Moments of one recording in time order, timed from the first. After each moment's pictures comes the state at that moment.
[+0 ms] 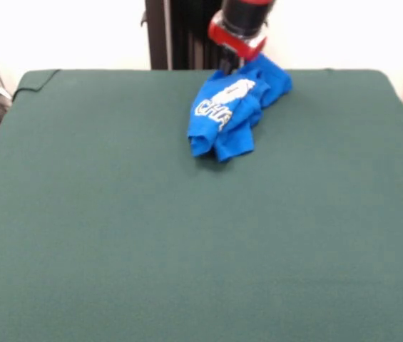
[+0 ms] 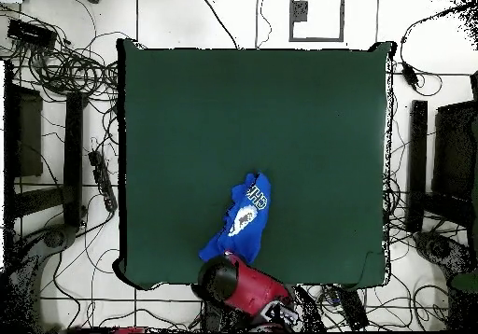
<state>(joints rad) 0.03 -0.43 -0.25 2.22 0.26 0.01 2.00</state>
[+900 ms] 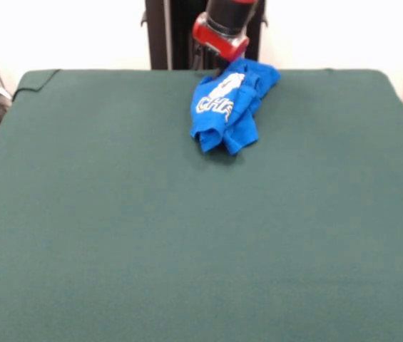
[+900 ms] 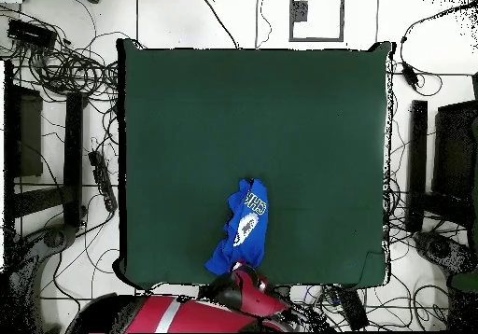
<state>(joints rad) -0.01 -0.36 -0.25 2.30 0.22 -0.28 2.00</state>
